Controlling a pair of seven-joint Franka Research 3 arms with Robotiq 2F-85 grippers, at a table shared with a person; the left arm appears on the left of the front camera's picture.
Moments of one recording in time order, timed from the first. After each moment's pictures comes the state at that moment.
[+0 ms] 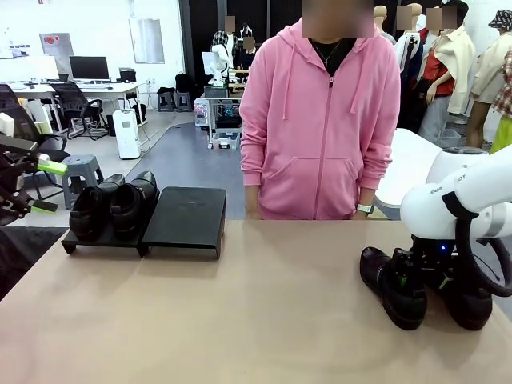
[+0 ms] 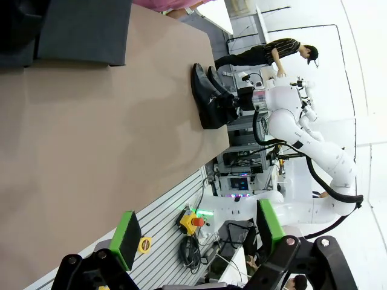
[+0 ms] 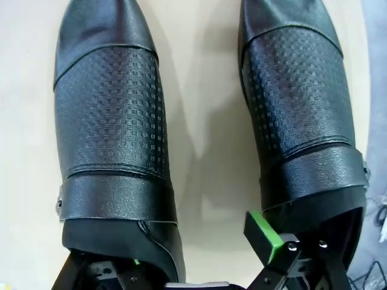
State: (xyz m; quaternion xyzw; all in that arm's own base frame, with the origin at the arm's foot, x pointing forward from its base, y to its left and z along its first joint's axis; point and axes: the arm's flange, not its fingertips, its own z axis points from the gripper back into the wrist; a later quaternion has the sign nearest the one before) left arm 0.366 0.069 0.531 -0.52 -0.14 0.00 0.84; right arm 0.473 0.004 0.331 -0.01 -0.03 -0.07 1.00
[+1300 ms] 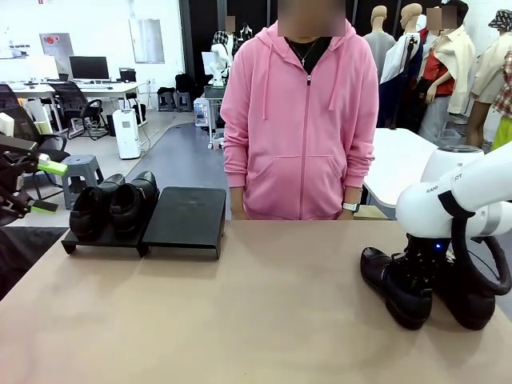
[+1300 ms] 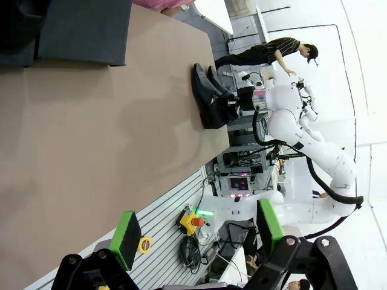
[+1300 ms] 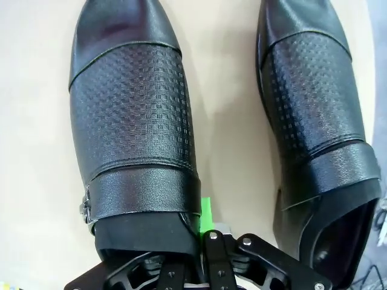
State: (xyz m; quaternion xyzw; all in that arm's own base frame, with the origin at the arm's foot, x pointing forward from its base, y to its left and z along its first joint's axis) left arm 0.366 0.069 0.531 -0.52 -0.14 0.00 0.84; right arm 0.474 0.014 0.334 -0.01 -0.03 -0.06 1.00
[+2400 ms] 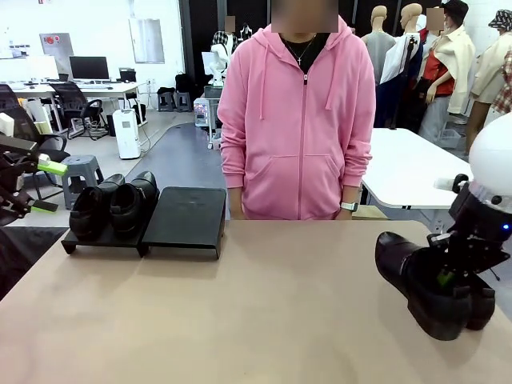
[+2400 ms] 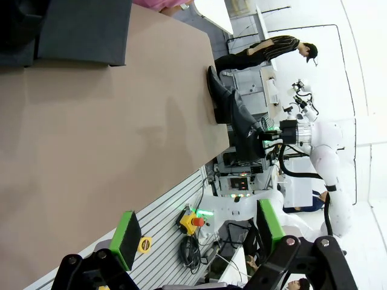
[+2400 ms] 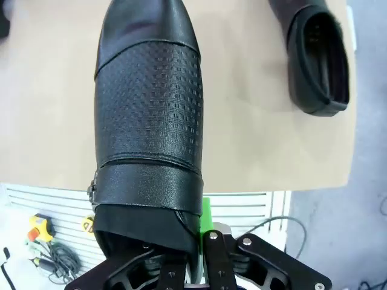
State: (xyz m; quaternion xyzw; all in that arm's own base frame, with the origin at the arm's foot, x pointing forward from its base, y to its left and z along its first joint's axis) left arm 0.366 0.069 0.531 -0.52 -0.14 0.00 0.84; right arm 0.327 0.027 0.470 0.07 -0.04 -0.05 1.00
